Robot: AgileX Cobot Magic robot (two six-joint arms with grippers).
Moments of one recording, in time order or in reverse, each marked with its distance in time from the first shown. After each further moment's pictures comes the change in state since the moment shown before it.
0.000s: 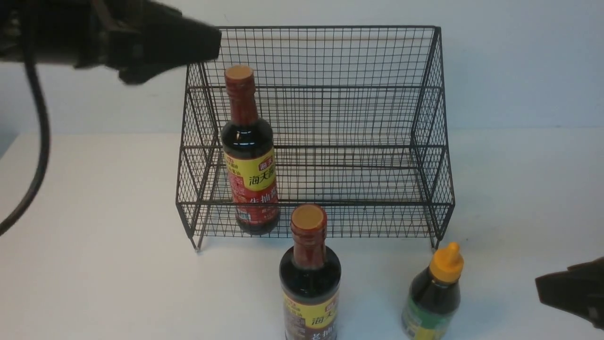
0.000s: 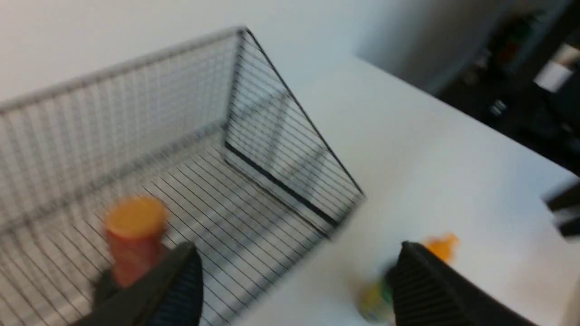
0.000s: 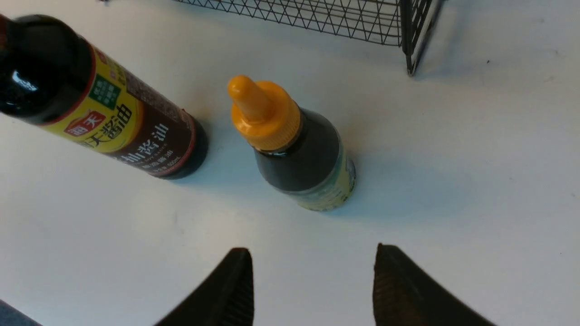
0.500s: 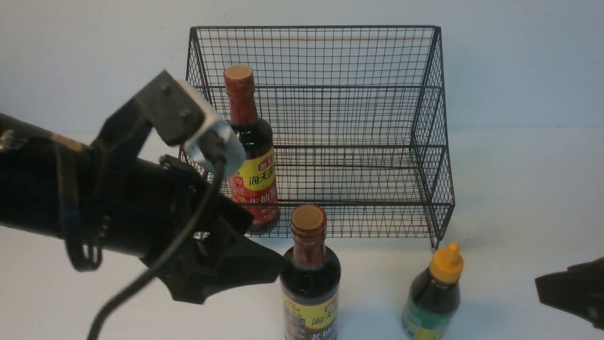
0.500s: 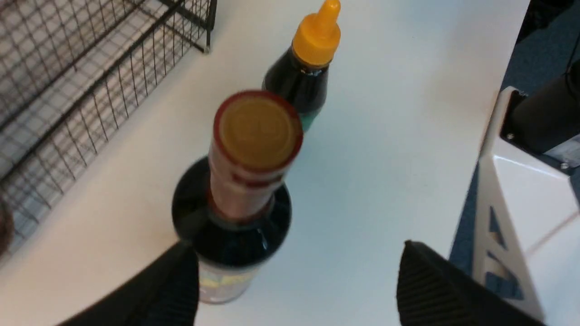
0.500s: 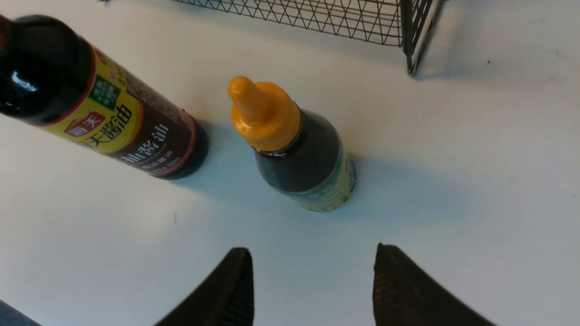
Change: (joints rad) right arm 0.000 0.000 0.000 0.001 0.000 0.000; left arm -0.364 -0.054 0.301 0.156 -0.207 0.041
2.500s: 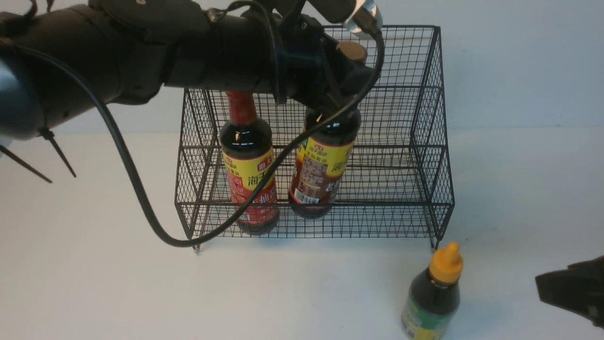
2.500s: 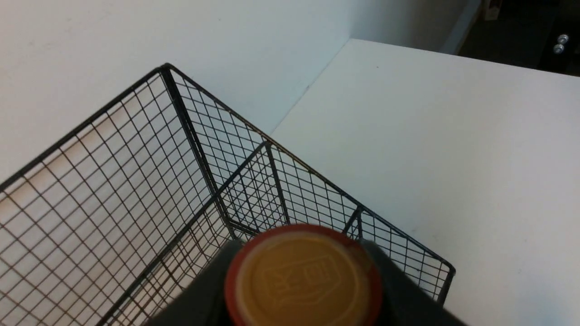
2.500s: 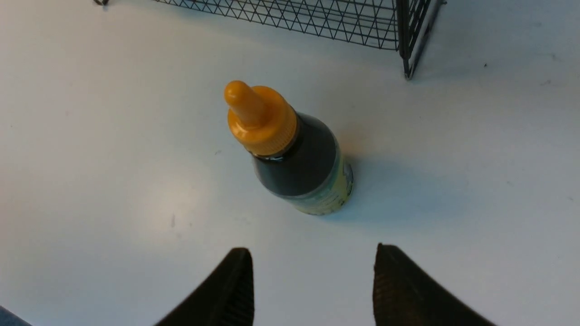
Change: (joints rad) right arm 0.000 0.000 0.000 0.000 -0.007 0.000; left arm -0.080 0.487 -0.430 -0.304 -0.447 0.442
